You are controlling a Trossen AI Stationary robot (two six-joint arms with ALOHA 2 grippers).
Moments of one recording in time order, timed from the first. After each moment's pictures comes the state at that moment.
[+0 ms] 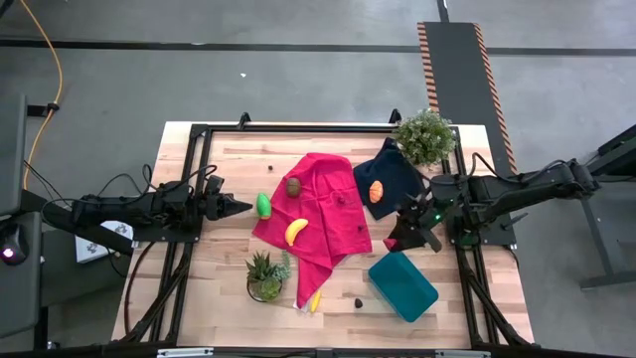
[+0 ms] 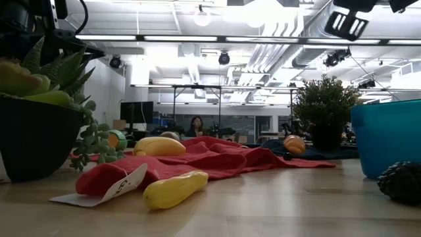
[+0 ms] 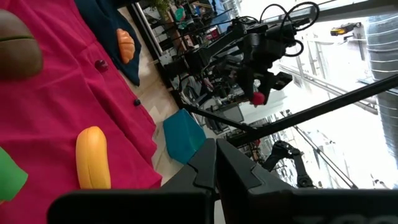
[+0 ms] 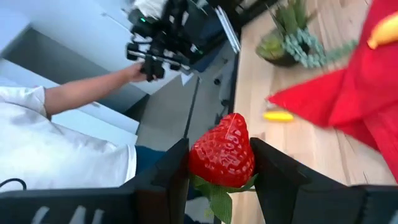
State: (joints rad) left arm 0.15 0.05 0.01 0.02 0.03 -1.13; right arm 0.14 0.85 0.64 -0.10 -0.49 0.71
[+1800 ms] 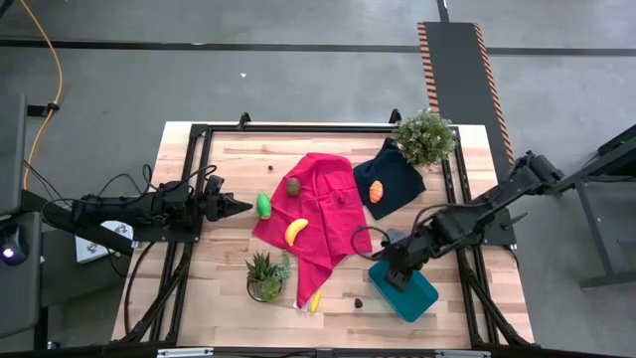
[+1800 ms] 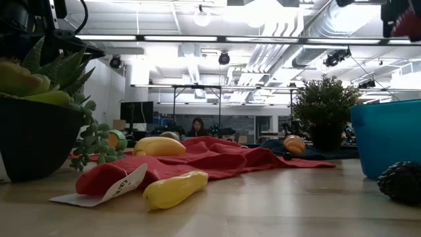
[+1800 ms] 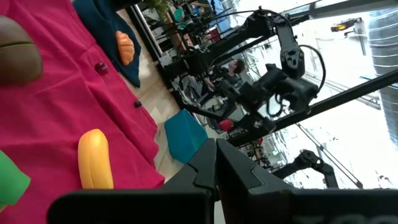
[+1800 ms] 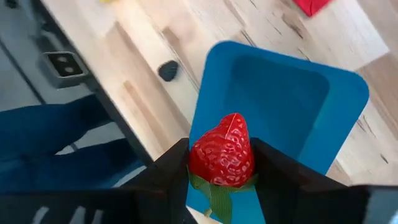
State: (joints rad) left arm 0.15 0.05 0.01 0.02 0.03 -1.11; right arm 0.51 1.40 1.13 -0.91 -0.12 1.19
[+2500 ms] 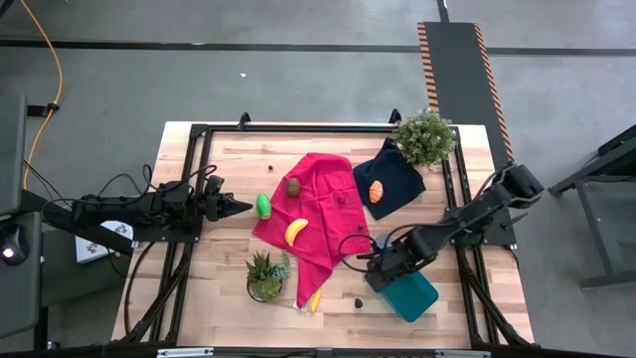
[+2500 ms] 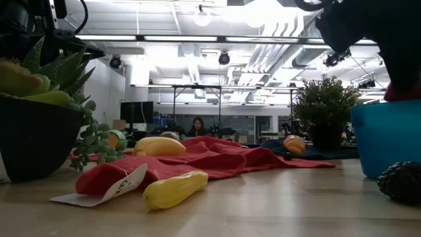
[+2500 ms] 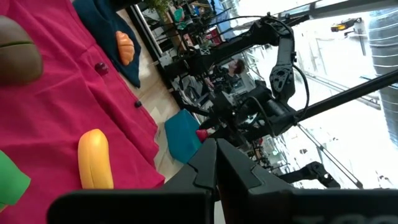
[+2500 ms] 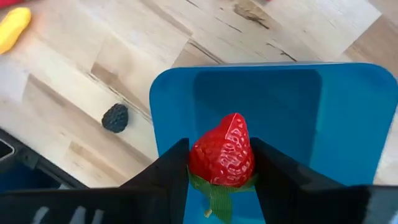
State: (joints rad) left arm 0.15 0.05 0.01 0.02 0.03 -1.11; right arm 0.51 1.61 1.13 -0.86 -0.05 1.46
